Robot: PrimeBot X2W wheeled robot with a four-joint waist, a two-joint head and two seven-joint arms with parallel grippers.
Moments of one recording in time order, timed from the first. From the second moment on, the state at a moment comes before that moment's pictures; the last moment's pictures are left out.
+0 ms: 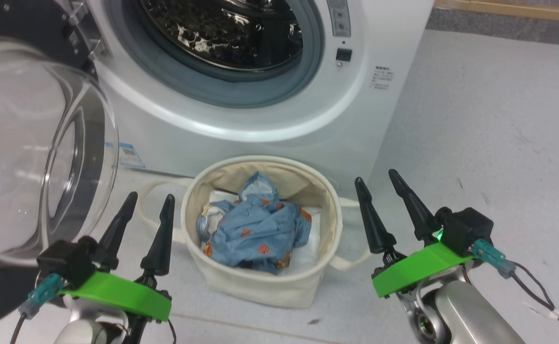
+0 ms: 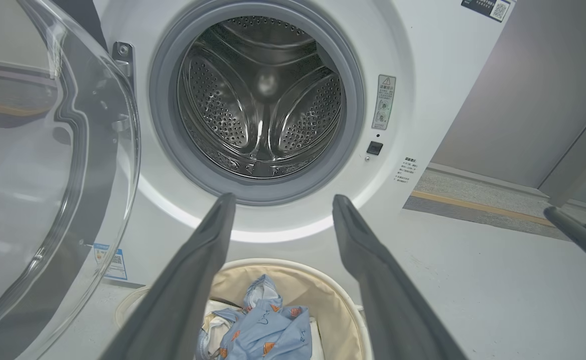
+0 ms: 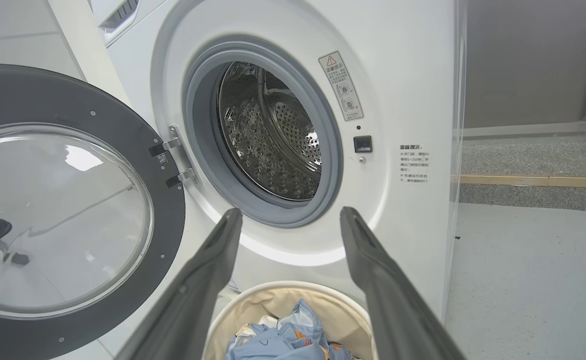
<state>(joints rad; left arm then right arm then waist) -0.18 0.22 -0.18 0.05 -0.46 -0.06 -0.08 -0.30 -0.15 0.42 0.19 0.43 0.12 -0.25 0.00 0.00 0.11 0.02</state>
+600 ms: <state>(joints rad) -0.18 0.22 -0.20 0.08 -0.47 -0.06 -0.08 -0.29 -0.15 0.43 0.20 0.44 0.12 -0.25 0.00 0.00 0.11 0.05</state>
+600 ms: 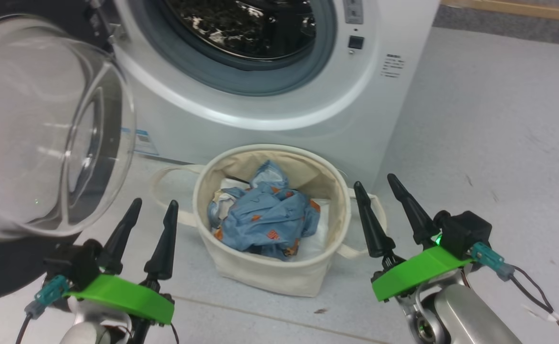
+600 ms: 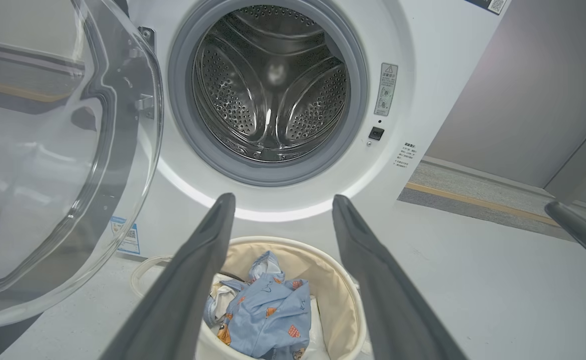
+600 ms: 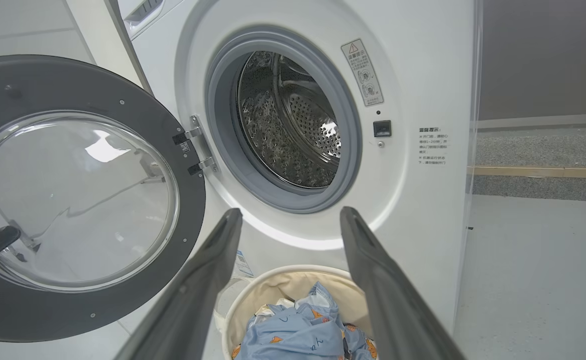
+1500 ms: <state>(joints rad) -0.13 0.22 -0.18 0.12 -0.44 0.04 -0.16 -0.29 -0.18 0.48 0.21 0.48 0.12 -0.23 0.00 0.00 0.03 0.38</state>
